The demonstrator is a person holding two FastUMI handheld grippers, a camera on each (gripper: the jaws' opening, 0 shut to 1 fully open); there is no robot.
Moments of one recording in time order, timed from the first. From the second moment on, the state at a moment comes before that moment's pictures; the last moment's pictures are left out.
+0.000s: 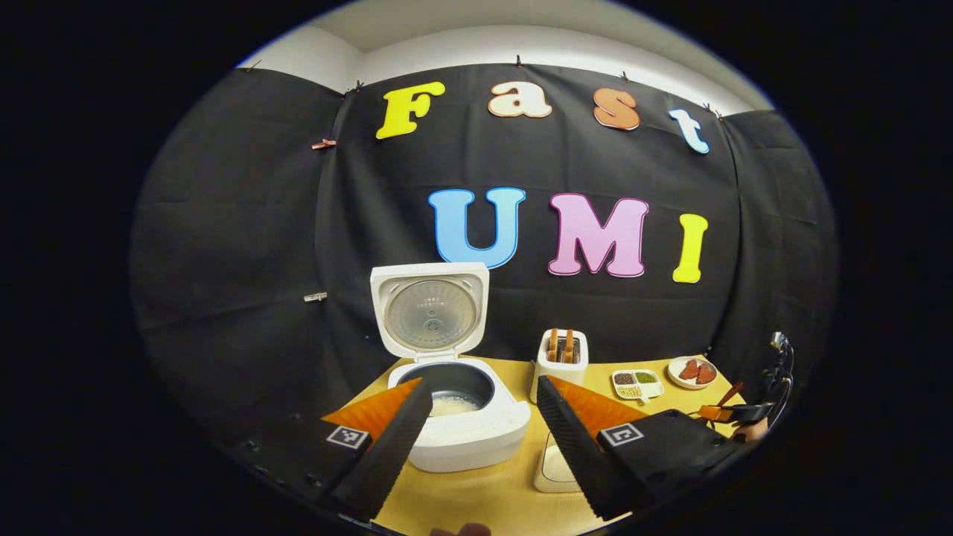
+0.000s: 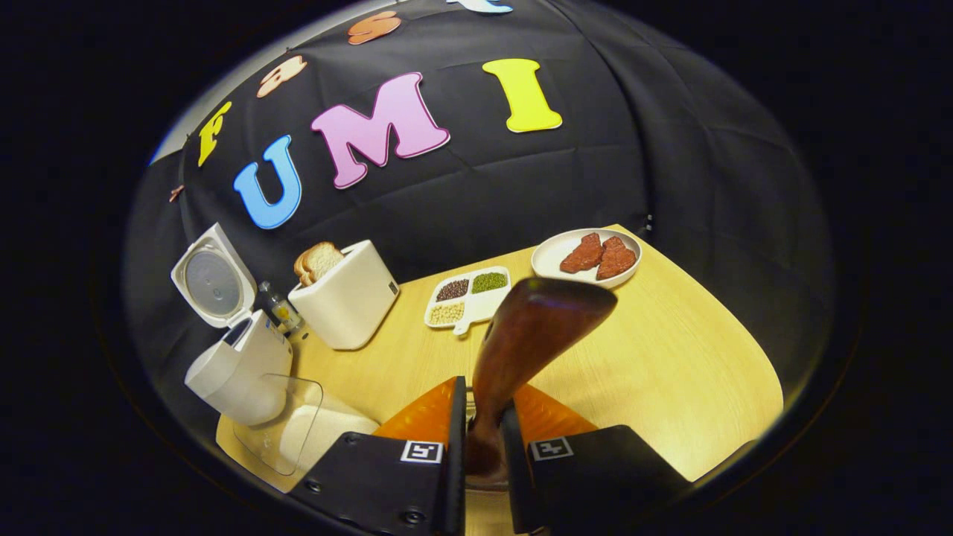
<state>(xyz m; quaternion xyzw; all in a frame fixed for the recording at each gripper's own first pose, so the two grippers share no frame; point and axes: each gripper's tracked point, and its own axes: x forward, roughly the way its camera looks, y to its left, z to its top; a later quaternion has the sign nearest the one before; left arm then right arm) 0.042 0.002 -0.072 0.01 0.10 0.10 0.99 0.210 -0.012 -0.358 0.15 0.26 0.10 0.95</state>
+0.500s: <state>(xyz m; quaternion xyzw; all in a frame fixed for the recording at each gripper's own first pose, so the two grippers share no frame) 0.017 0.049 -0.070 0.01 0.09 0.09 0.99 0.211 -0.029 -0.339 0.17 0.25 0.03 0.95</state>
